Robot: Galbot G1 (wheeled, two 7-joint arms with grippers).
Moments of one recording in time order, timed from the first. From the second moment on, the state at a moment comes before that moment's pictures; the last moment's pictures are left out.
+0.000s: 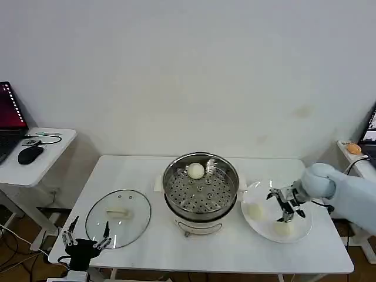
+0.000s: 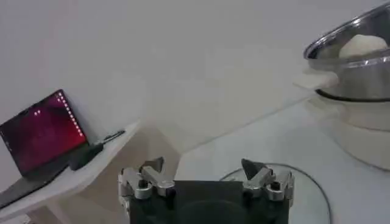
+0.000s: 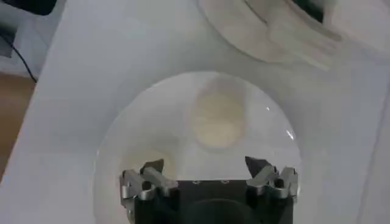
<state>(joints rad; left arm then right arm) 1.78 -1.35 -0.67 -2.22 0.21 0.21 -0.09 0.05 0.55 -0.99 1.45 -0.05 -0.13 -0.92</state>
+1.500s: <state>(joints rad) 1.79 -1.36 -0.67 -2.22 0.22 0.21 -0.09 0.14 0.59 -1.01 1.39 -0.03 -0.20 -0.93</state>
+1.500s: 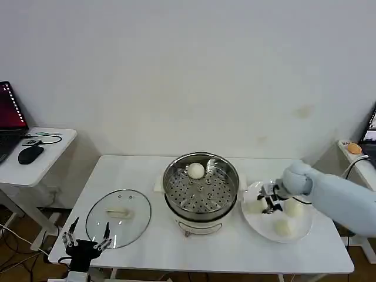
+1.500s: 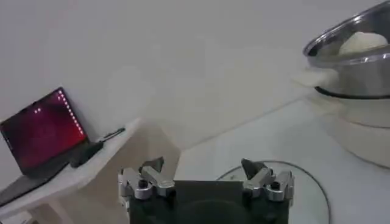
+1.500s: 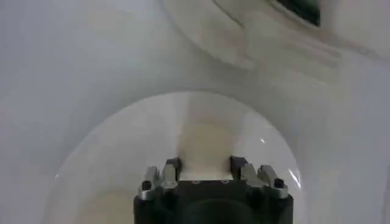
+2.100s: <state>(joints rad) 1.76 -1.34 -0.67 -2.22 0.21 0.22 -0.09 0.66 0.70 -1.29 1.55 0.28 -0.31 -0.87</state>
